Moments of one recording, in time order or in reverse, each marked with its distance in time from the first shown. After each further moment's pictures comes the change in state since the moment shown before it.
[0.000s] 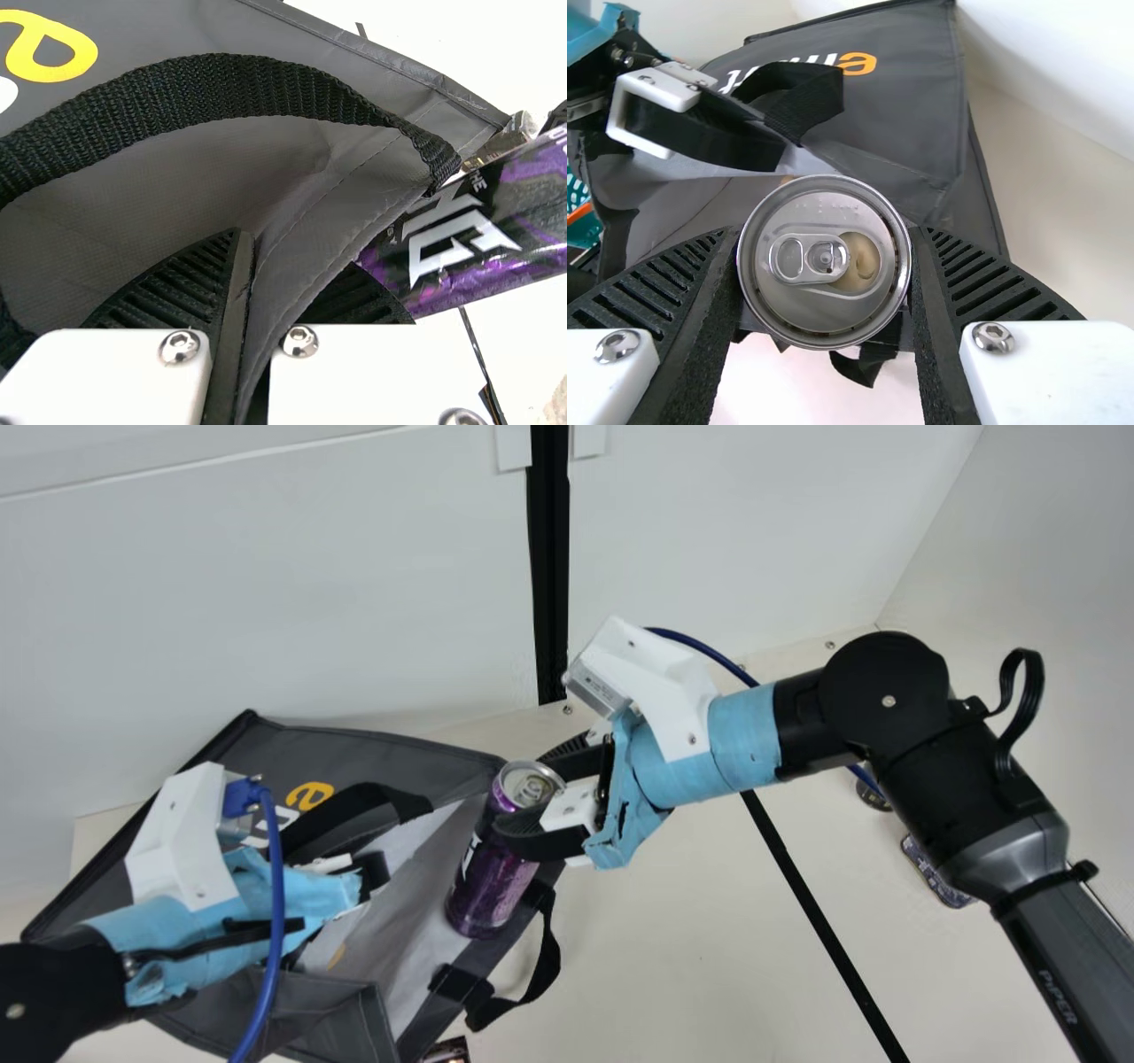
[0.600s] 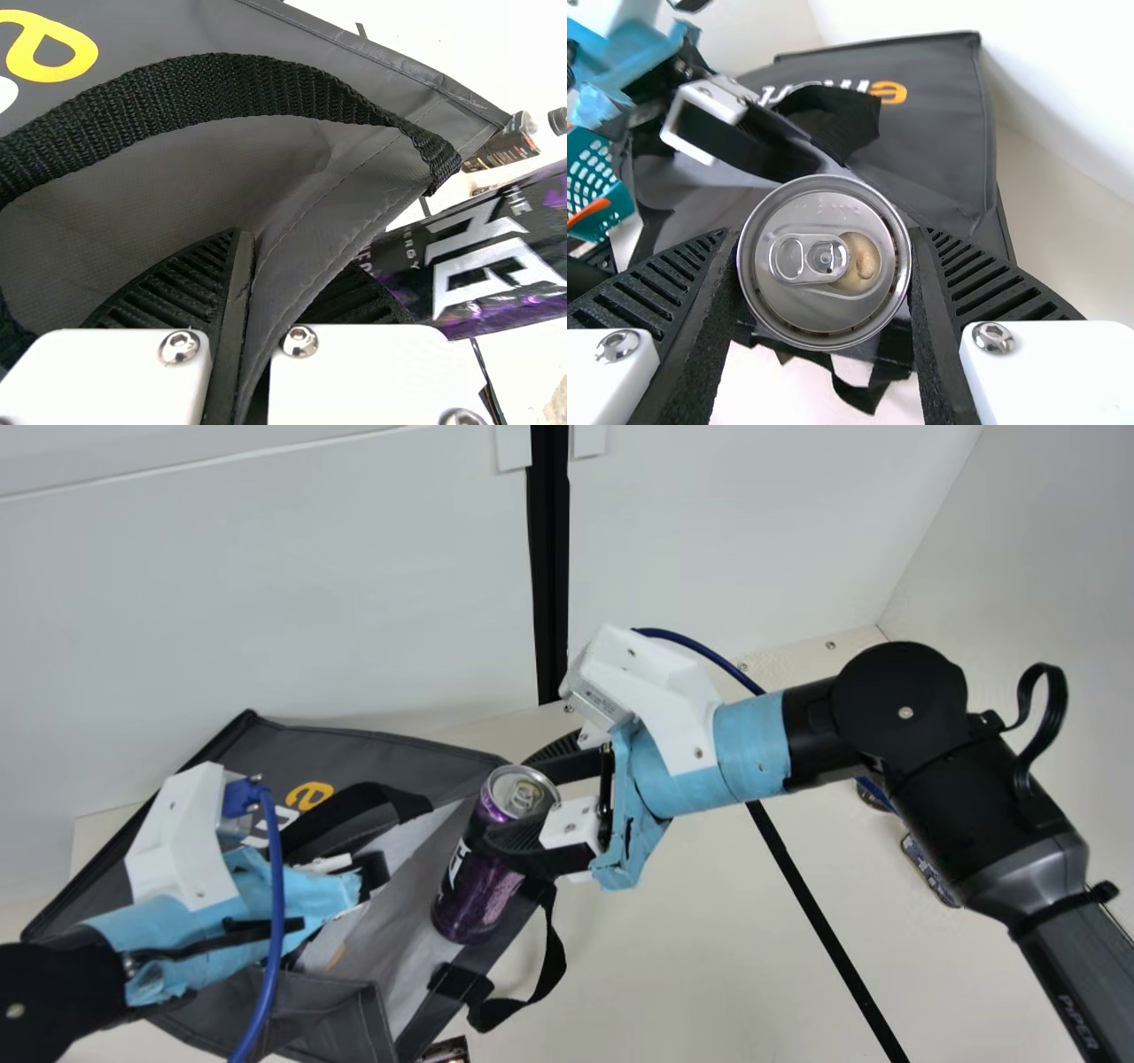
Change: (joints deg) left arm 0.0 0.0 0.0 0.0 0.0 0.0; right arm -0.6 -2.2 1.7 4.1 0.1 -6.2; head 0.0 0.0
